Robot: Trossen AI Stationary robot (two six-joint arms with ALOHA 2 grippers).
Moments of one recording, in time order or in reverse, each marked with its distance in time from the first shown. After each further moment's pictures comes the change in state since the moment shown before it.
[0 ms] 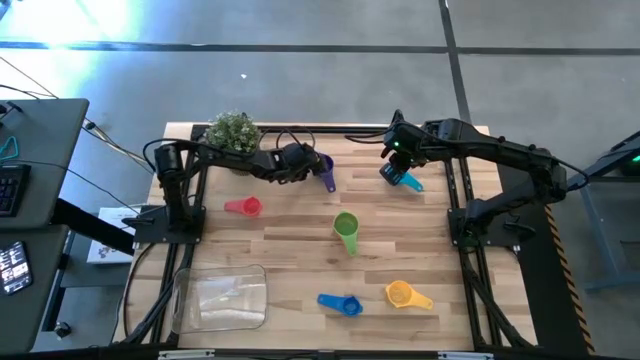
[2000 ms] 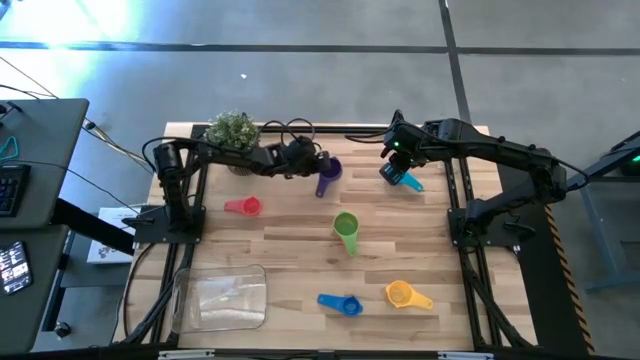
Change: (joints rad) left arm 0.027 -0.004 0.000 0.139 0.157 0.114; right arm 0.000 0.000 0.000 0.000 0.000 0.011
